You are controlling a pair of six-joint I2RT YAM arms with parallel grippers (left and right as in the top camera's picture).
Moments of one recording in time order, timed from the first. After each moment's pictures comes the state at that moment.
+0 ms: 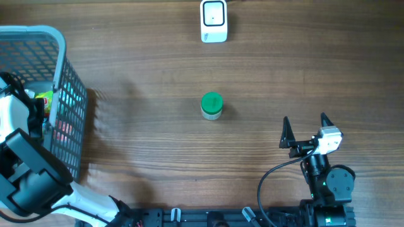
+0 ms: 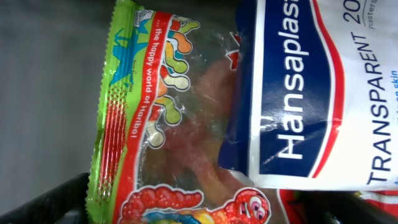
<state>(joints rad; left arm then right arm) 0.68 1.86 1.27 -0.73 -0.29 -0.98 0.03 0.02 0.01 0.00 -0.08 0.03</state>
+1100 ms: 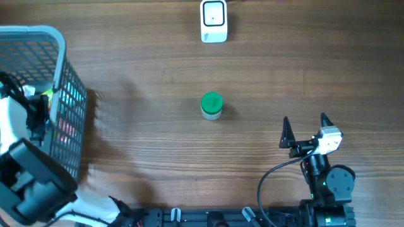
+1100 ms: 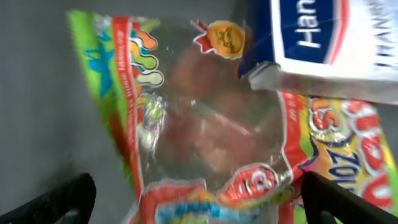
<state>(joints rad) 0.68 1.79 1.27 -0.83 -0.13 -0.99 0.03 0.02 0.01 0.00 -0.08 0.03</state>
